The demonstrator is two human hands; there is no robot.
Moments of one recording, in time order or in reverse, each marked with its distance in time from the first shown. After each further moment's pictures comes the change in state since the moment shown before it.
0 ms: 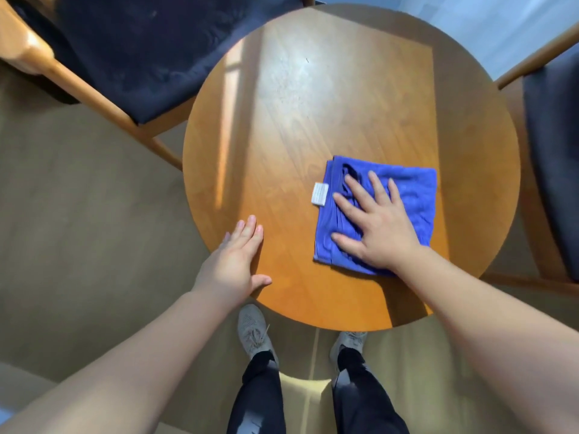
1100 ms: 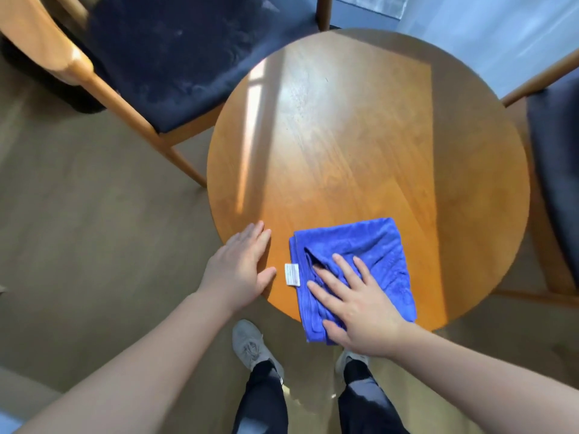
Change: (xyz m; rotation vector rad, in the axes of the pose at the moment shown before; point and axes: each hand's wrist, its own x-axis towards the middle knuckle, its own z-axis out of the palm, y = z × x) left_hand -0.010 -0.021 -0.012 0.053 0.182 0.063; right_hand -0.071 -0.092 0.015 0.009 -0.160 -0.304
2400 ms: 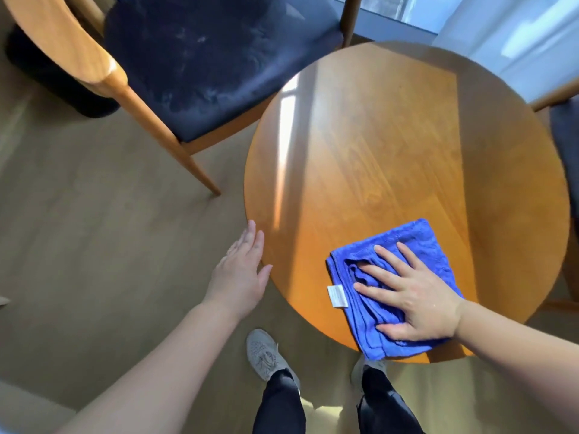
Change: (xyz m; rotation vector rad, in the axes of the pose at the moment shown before) left_hand 0.003 -0.066 -0.006 -0.119 -0.004 -0.116; right_hand 0.027 0.053 -0.018 -0.049 -0.037 -0.150
